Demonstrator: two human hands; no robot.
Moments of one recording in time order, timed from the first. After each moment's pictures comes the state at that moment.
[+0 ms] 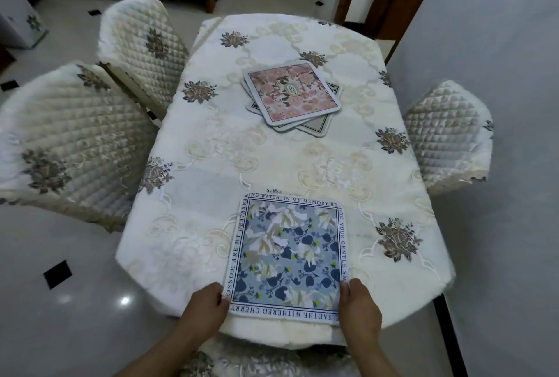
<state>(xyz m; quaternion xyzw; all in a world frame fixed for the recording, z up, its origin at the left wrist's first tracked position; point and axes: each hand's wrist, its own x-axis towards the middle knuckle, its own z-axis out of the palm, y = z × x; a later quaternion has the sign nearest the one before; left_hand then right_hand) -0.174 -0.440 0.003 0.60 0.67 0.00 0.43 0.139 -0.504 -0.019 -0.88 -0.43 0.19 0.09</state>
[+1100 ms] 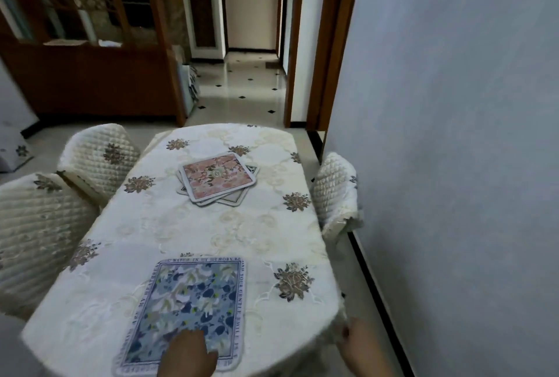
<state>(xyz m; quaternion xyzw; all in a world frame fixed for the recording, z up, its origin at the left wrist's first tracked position) 0.053 -0.524 0.113 0.67 0.68 -0.09 0.26 0.377 -0.608 0.125 -0.83 -0.45 0.31 0.10</state>
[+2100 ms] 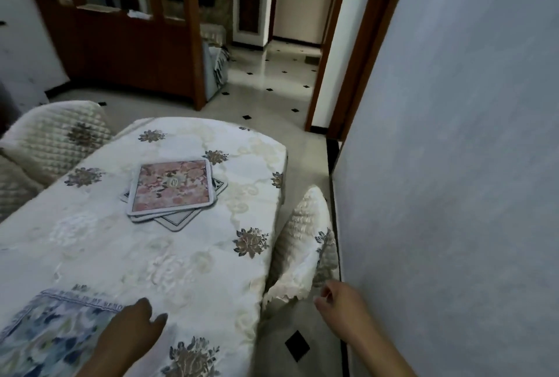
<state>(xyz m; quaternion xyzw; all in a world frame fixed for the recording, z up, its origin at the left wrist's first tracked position) 0.259 -0.335 0.126 0.57 0.78 -0.03 0.27 0.653 -0.339 0.194 -0.74 -0.61 0.25 0.10</state>
